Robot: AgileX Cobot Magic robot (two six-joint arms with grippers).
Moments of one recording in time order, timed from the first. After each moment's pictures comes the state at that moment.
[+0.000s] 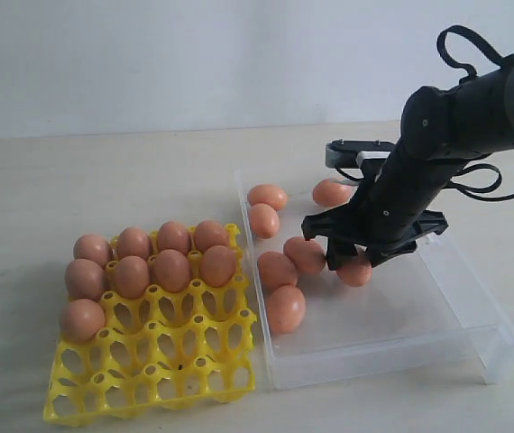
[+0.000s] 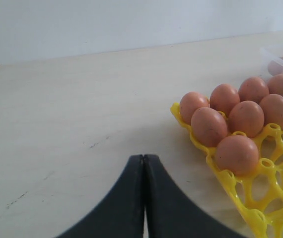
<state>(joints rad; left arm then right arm) -0.06 0.01 0.00 -0.19 0.37 0.21 0.36 1.98 -1.19 0.22 0.62 0.04</state>
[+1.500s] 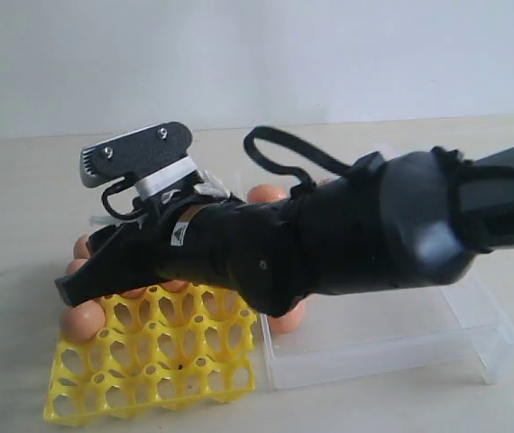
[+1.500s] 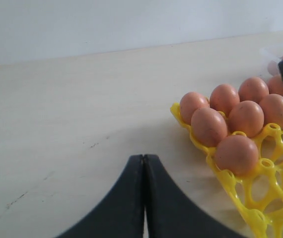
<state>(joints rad) -0.06 0.01 0.00 -0.19 0.37 0.21 0.96 1.88 -1.07 0.36 -0.19 -0.16</state>
